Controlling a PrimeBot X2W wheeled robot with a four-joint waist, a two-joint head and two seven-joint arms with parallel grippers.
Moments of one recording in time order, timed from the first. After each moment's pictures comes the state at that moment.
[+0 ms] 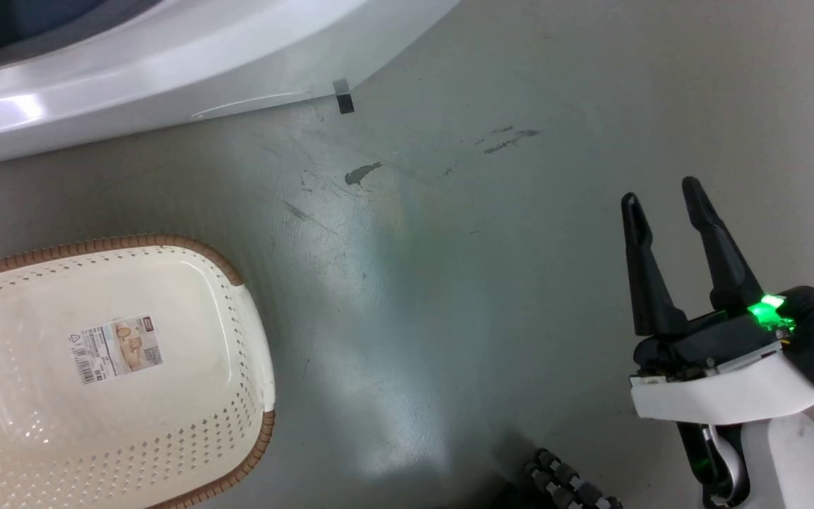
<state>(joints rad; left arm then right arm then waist) -1.43 0.52 -0.07 0.80 -0.14 -0.09 0.23 -0.24 -0.05 0.10 -0.09 0.29 0.13 -0.26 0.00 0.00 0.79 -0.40</state>
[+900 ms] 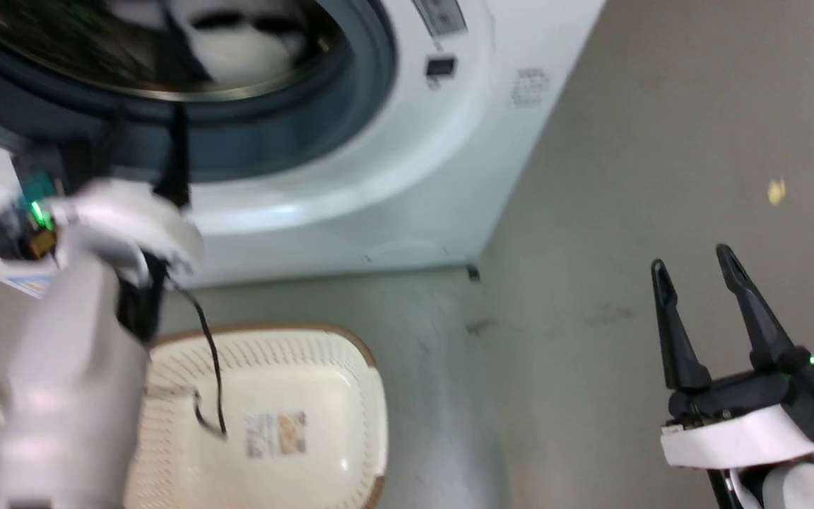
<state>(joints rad) -0.81 0.28 -0.12 0.78 -0.37 -0.13 -0.26 -0.11 -0.05 -0.01 -0.08 0.05 0.13 -0.26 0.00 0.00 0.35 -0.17</state>
